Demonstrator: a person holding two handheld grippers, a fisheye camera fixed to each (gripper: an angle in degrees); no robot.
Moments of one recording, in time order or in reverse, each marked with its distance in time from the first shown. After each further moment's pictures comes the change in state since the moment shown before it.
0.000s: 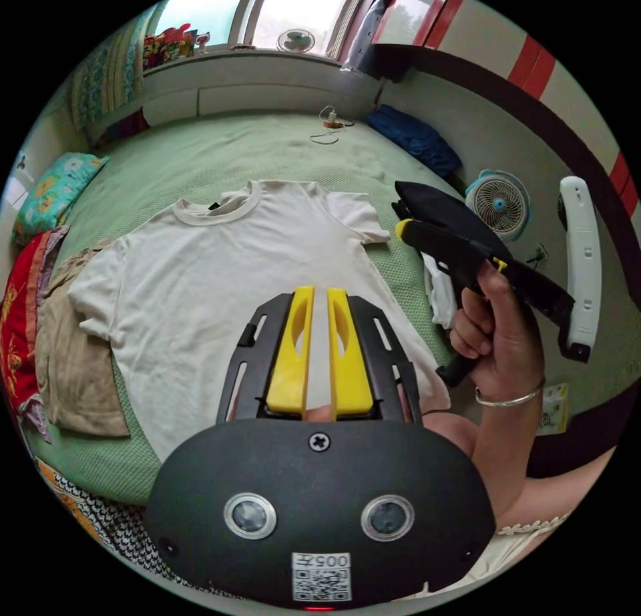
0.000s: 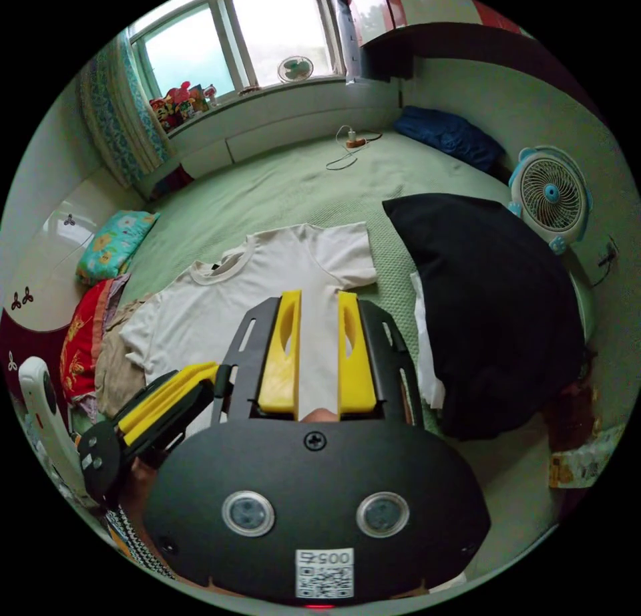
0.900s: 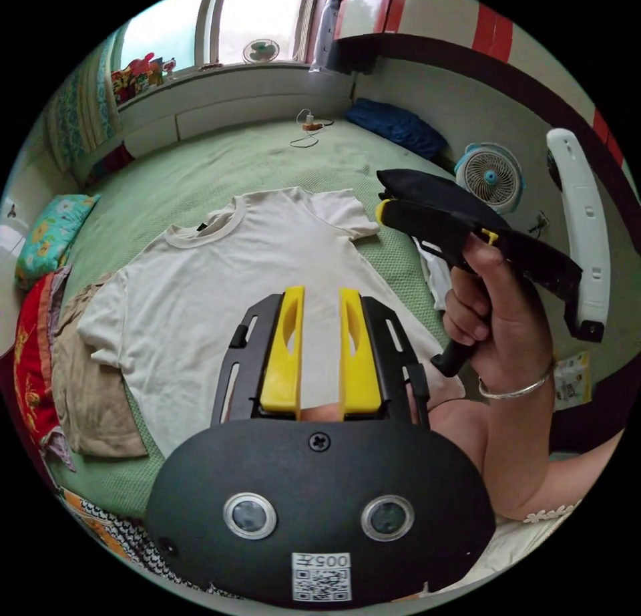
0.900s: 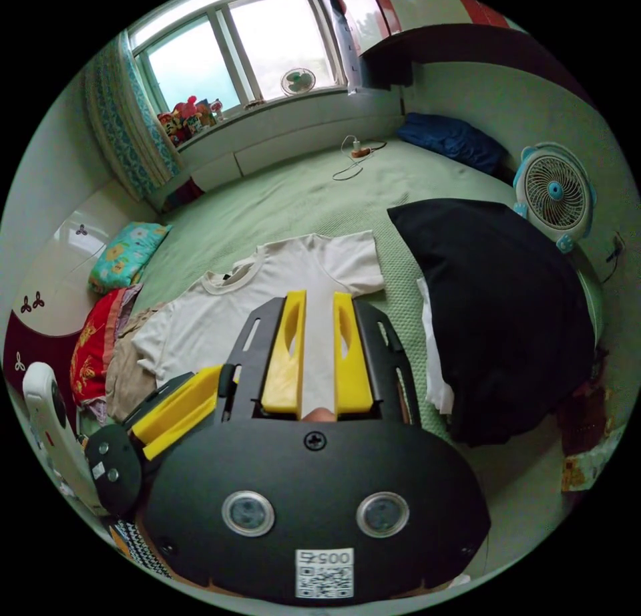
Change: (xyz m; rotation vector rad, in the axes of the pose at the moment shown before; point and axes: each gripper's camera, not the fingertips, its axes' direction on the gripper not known) left arm 0.027 0.007 0.032 0.002 -0.037 0.125; right arm 0.041 0.008 -0.005 0.046 -0.059 0.011
